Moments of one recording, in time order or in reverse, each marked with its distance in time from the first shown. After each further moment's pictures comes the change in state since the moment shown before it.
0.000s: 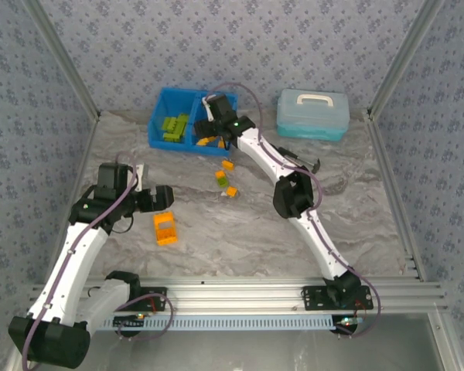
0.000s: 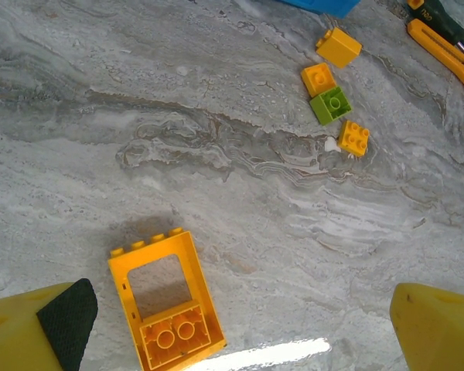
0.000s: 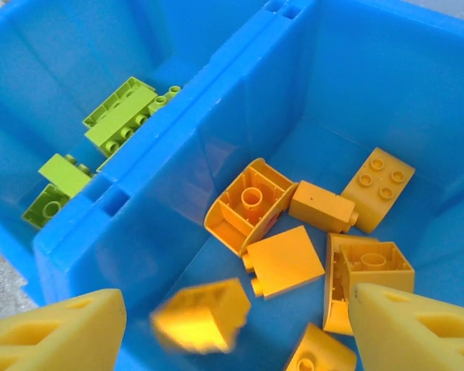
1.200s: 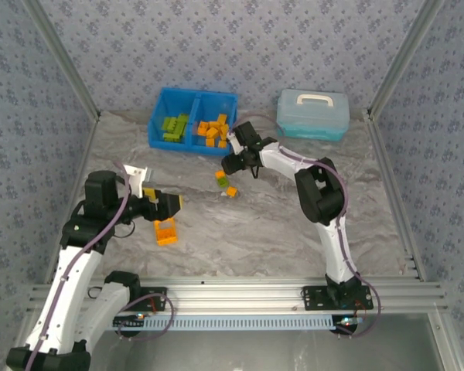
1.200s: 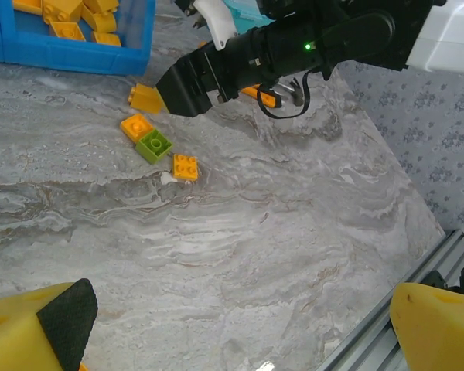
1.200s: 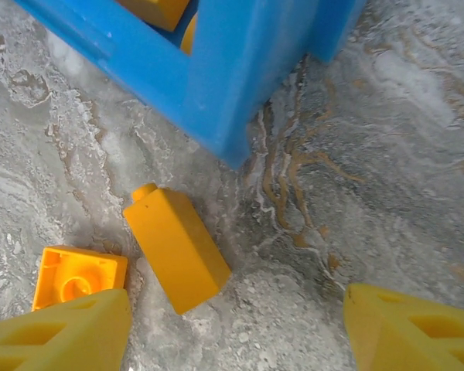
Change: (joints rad) left arm 0.006 -0.164 -0.056 0.136 0.378 0.060; right arm -0.071 -0.415 -0.937 0.169 -0.151 -0.074
